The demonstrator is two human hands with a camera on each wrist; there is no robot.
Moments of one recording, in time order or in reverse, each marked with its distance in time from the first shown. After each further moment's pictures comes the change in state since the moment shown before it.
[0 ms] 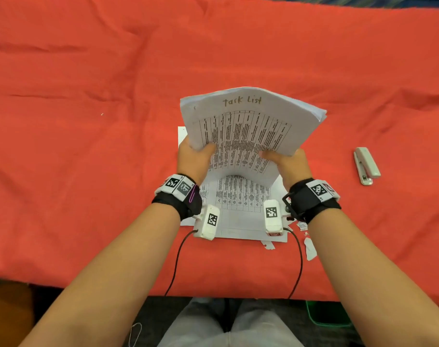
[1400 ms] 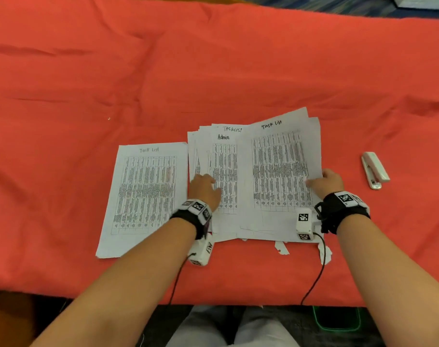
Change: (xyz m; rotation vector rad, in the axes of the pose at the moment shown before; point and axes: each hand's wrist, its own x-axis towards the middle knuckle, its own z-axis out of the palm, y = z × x) left_hand 0.001 -0.090 -0.023 0.879 -0.213 -0.171; right_hand 0.013 0.046 -0.063 -0.625 0.333 0.385
